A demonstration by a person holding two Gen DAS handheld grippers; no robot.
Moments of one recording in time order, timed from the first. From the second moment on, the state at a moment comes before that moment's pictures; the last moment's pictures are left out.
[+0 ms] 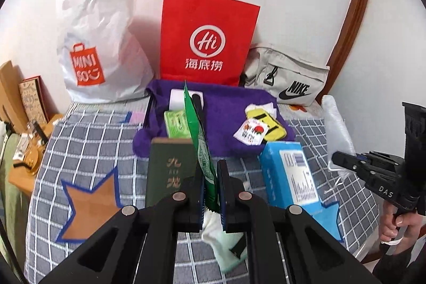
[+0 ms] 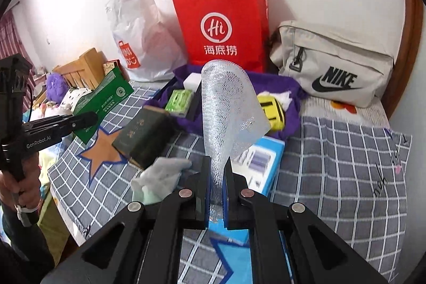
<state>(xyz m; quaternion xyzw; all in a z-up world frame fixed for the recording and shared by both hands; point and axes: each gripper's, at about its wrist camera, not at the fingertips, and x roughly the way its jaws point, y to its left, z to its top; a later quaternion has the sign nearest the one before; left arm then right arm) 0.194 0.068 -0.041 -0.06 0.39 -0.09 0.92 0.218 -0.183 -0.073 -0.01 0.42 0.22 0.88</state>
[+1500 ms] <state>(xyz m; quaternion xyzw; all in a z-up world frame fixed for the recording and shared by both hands) 0.398 0.047 -0.138 -0.12 0.48 -0.14 0.86 0.429 -0.173 -0.178 0.00 0.51 0.20 0.84</state>
